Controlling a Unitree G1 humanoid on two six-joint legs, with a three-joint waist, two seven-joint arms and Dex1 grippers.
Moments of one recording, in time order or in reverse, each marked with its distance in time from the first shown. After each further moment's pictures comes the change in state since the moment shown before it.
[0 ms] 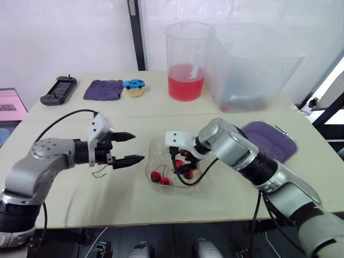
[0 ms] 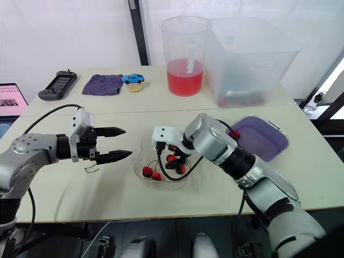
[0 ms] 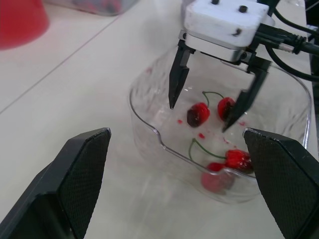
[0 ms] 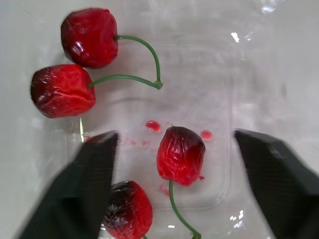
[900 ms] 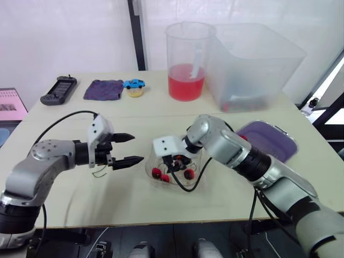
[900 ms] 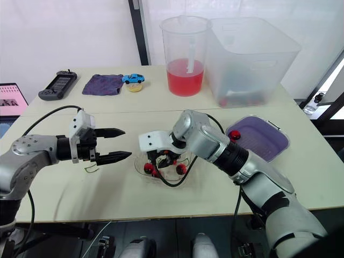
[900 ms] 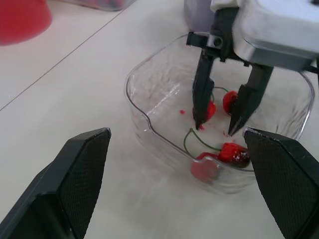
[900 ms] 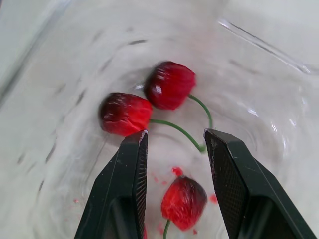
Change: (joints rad) left arm 0.037 0.004 0.012 -0.002 0.006 -0.017 0.017; right arm -0.058 0.026 0.016 0.003 -0.020 -0.196 0.125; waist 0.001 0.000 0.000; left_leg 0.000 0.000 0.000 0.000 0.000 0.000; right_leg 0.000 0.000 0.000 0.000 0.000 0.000
